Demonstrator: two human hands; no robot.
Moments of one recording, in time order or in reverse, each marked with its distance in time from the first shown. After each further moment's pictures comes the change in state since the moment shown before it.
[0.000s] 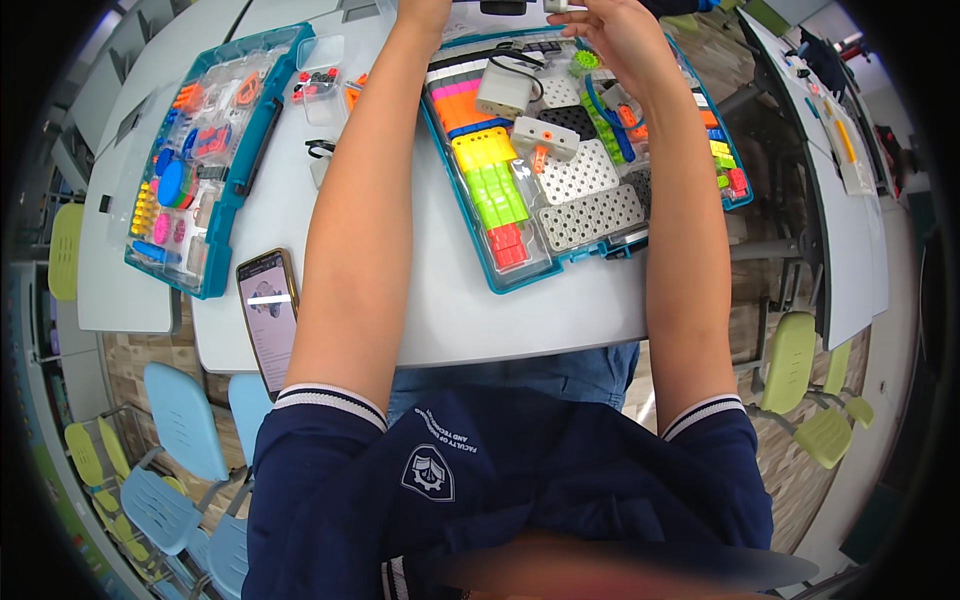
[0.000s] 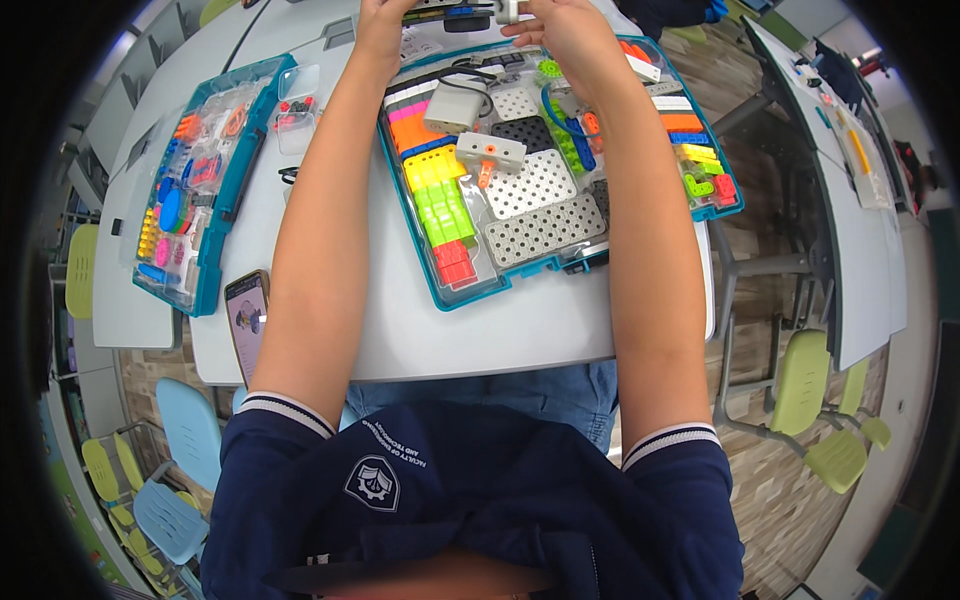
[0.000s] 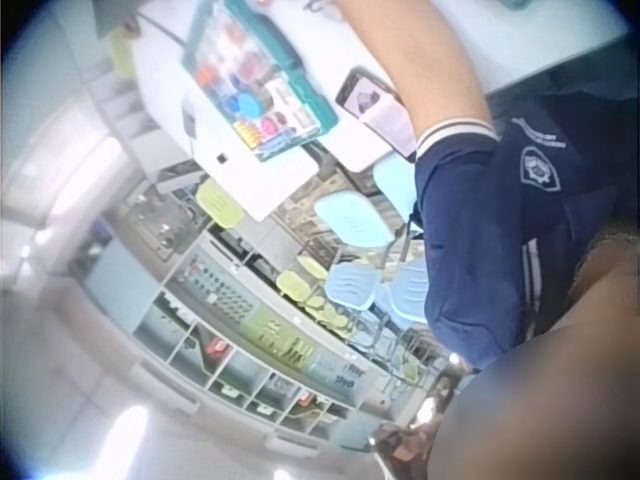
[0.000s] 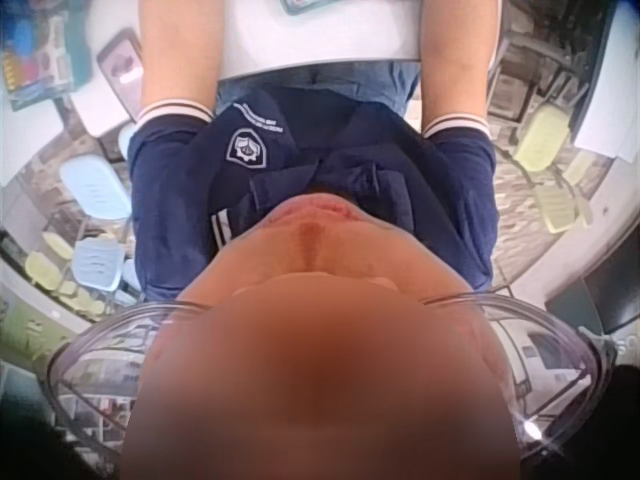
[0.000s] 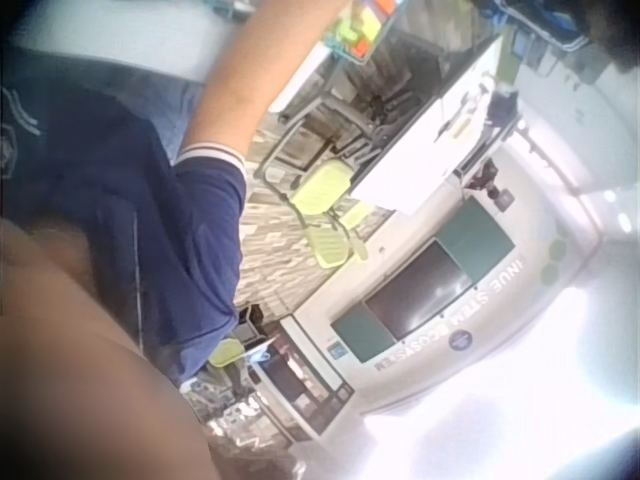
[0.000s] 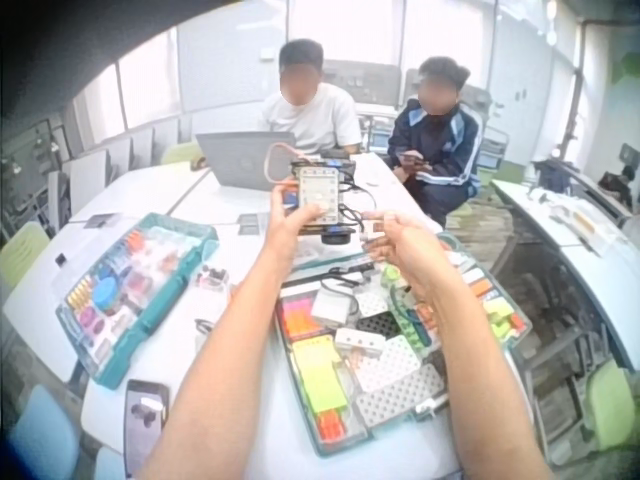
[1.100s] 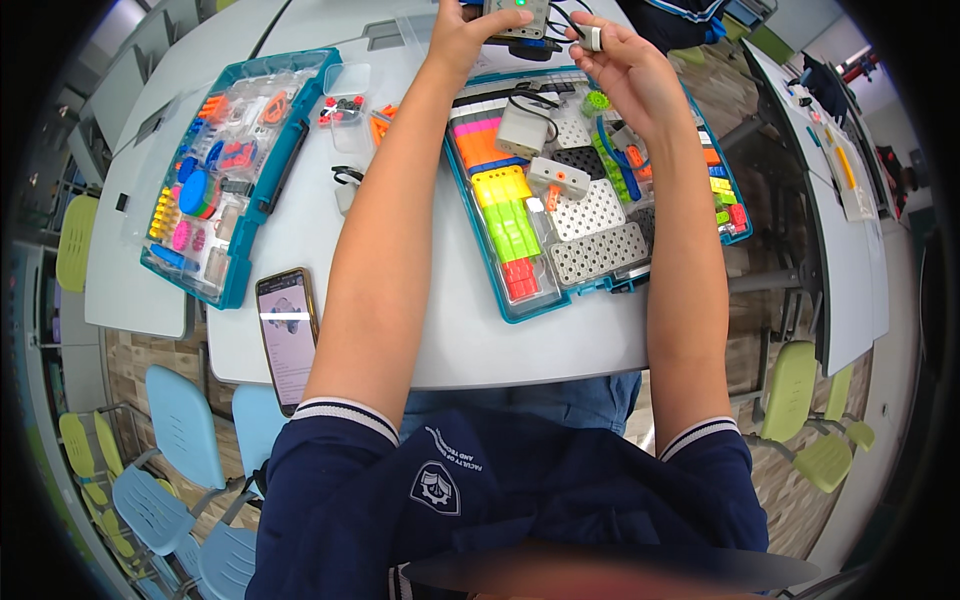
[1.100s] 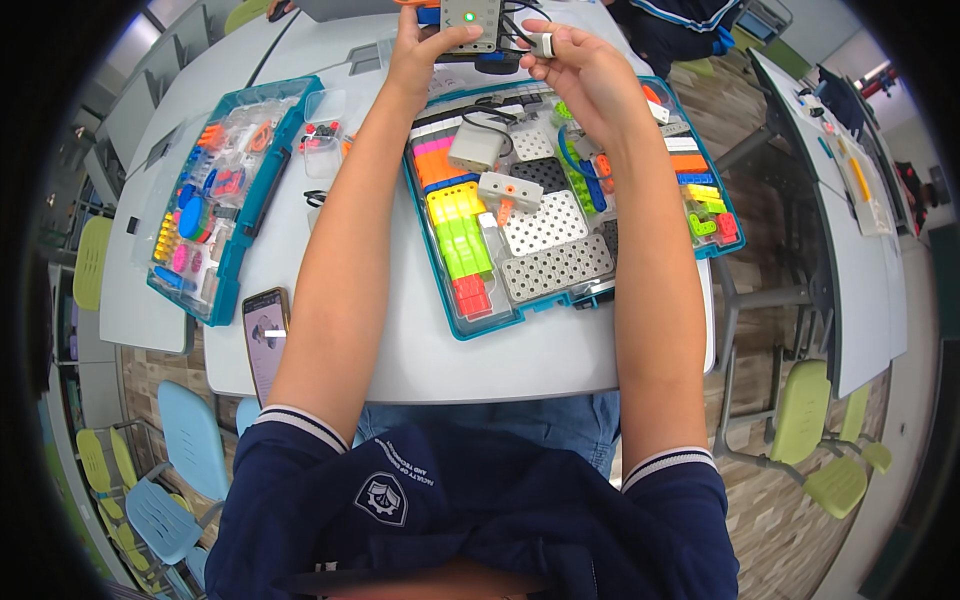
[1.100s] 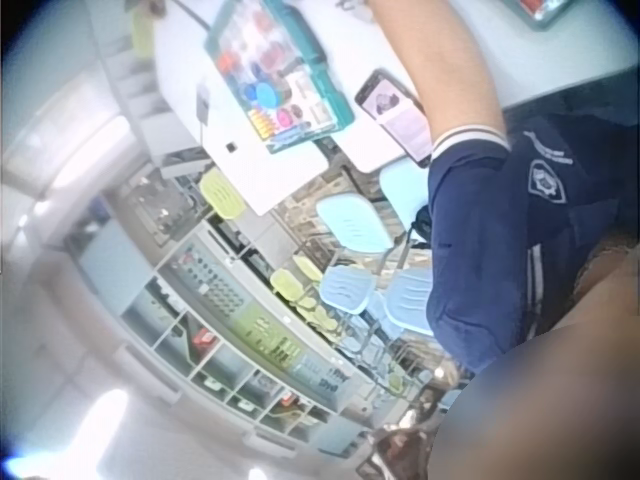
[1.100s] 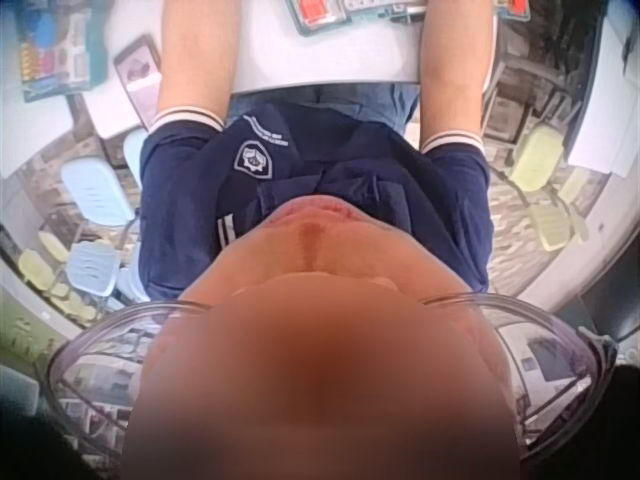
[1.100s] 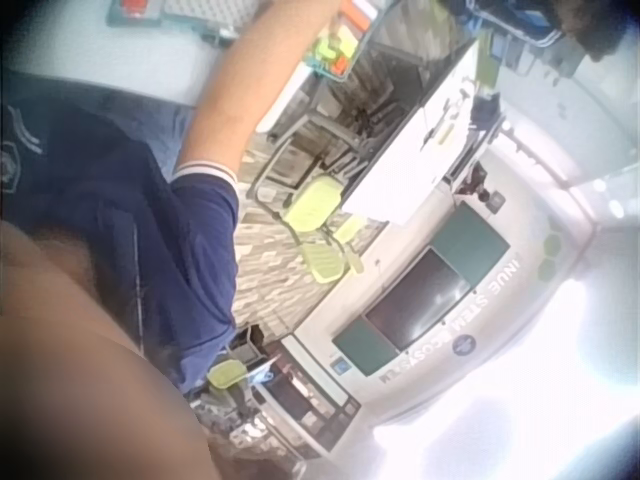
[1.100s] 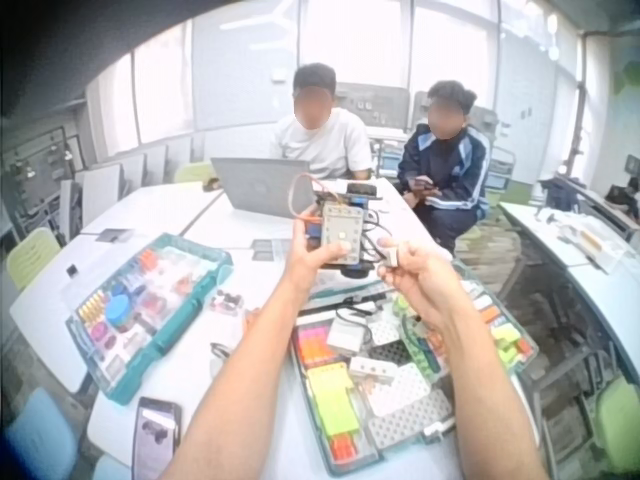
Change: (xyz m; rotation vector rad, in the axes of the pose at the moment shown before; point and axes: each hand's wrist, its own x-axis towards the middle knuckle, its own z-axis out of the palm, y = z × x) left_hand -0.002 0.002 0.002 -0.017 -0.111 -0.017; right_hand -0.004 -0.006 -0.004 0.259 -0.195 -0.099
